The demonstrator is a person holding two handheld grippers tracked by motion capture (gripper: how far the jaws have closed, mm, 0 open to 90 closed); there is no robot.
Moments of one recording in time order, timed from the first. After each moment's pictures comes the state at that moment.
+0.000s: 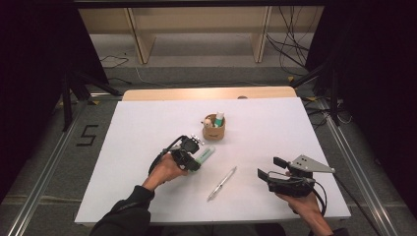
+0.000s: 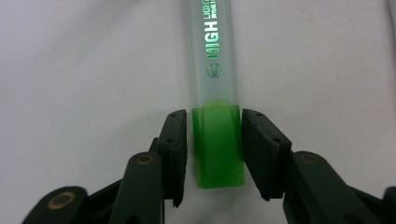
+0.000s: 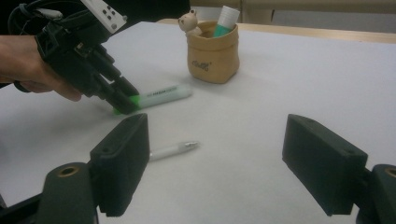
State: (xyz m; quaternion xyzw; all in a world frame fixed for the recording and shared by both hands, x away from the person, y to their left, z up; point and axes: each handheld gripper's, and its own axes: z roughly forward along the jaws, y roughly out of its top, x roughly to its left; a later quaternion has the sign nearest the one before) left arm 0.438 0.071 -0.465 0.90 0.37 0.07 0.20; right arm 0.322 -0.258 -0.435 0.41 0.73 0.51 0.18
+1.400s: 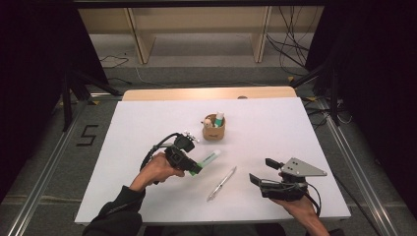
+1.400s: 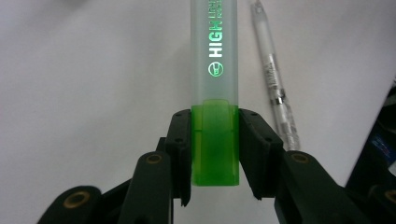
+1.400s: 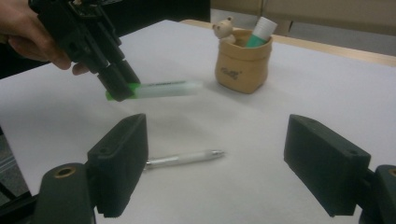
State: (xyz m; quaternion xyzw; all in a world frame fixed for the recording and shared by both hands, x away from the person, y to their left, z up) left arm 0.420 0.088 -0.422 0.90 0.34 -0.05 0.25; right arm 0.312 -0.234 -0.427 0.35 0.76 0.51 0.19
